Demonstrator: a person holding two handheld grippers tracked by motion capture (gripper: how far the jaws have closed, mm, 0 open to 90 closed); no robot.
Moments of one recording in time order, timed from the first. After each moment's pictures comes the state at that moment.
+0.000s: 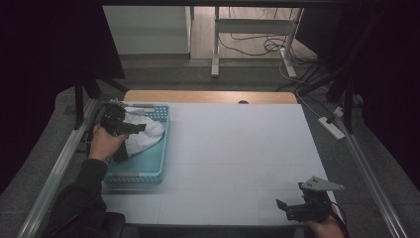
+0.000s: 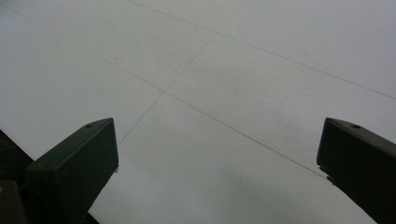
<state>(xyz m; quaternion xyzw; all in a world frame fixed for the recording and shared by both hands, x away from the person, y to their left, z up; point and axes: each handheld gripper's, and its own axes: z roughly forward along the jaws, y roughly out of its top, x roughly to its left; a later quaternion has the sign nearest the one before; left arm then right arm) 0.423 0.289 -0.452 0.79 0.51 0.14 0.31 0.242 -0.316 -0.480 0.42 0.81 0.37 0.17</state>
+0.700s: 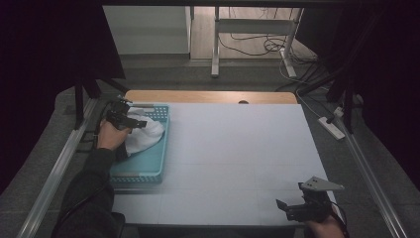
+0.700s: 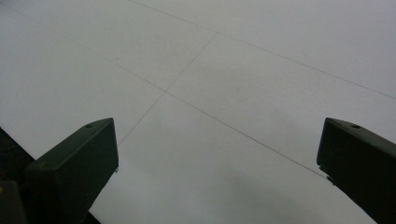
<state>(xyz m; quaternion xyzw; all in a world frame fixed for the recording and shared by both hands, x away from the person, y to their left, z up) 0.471 0.297 -0.485 0.78 0.55 0.12 0.27 0.242 -0.316 -0.480 0.42 0.81 0.37 0.17</state>
